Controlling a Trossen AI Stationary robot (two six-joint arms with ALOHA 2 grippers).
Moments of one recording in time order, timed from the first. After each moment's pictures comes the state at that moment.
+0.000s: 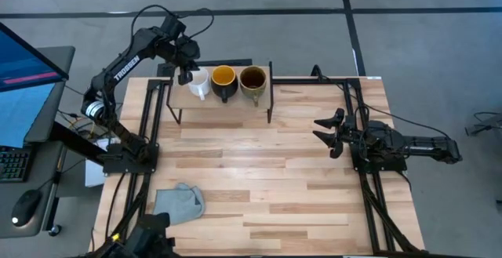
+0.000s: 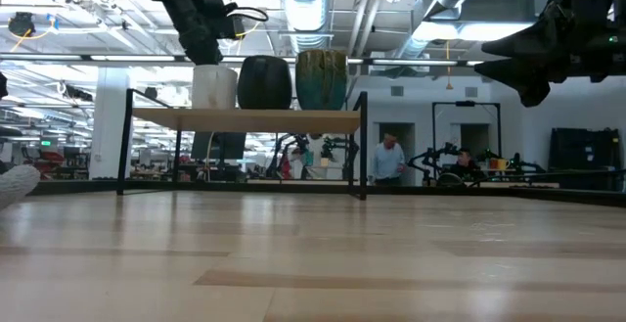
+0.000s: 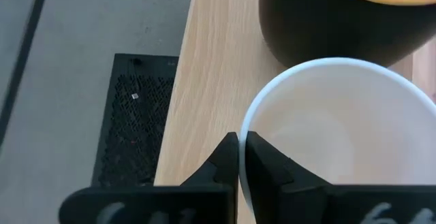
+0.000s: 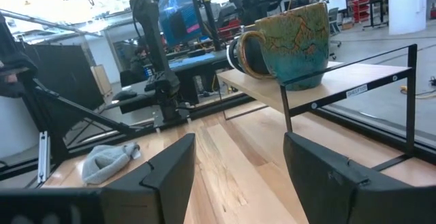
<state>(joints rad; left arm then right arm) 1.03 1.58 1.57 -1.10 0.31 0.83 -0.08 0.07 0.00 0.12 0.14 0.18</state>
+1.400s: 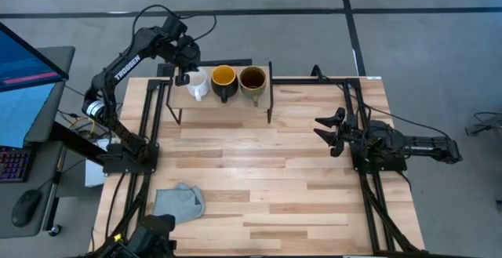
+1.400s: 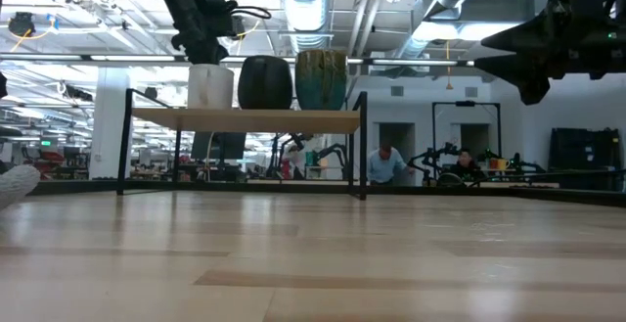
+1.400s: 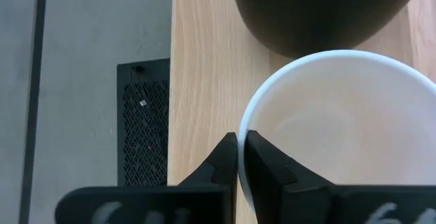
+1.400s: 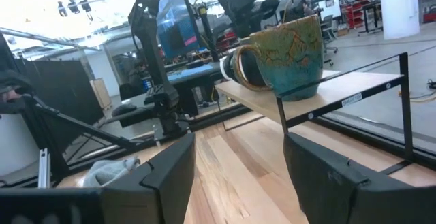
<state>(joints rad) 1.01 1.60 1.60 -1.16 0.27 1.00 -0.08 0.07 0.00 0.16 0.17 0.21</state>
